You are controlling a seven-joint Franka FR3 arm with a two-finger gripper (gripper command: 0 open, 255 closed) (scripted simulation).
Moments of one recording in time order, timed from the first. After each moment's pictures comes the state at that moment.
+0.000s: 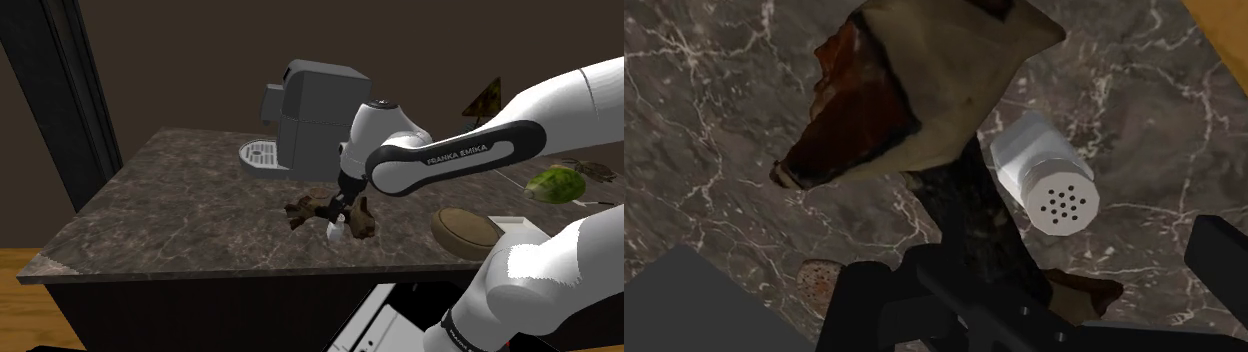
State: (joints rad) arm -0.01 -0.47 0.13 -2.68 -0.07 2.32 0.06
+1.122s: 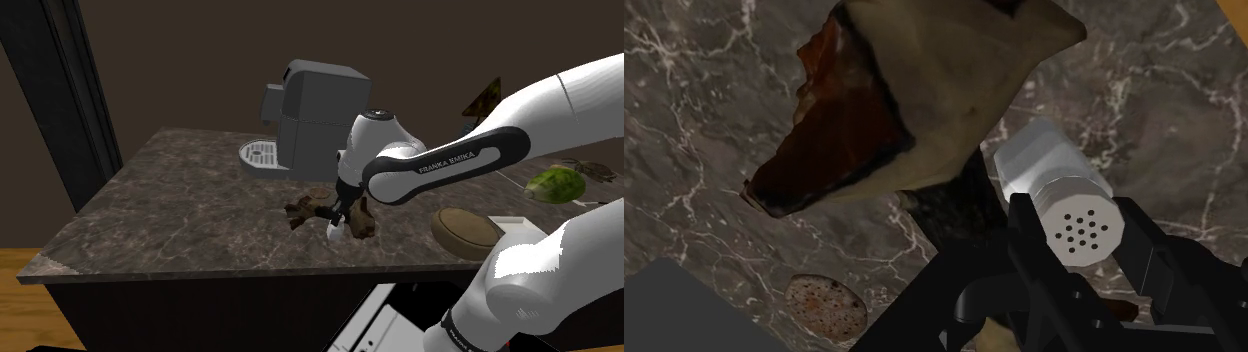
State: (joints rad) arm -0.02 -0.42 0.14 -2.70 -0.08 2.40 0.07
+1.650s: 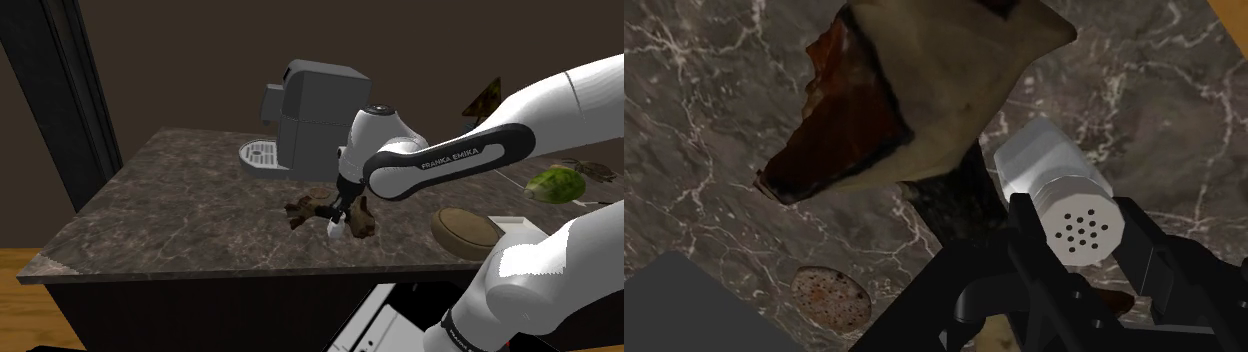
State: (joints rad) arm -0.01 -0.43 0.13 -2.69 -0.08 2.37 0.06
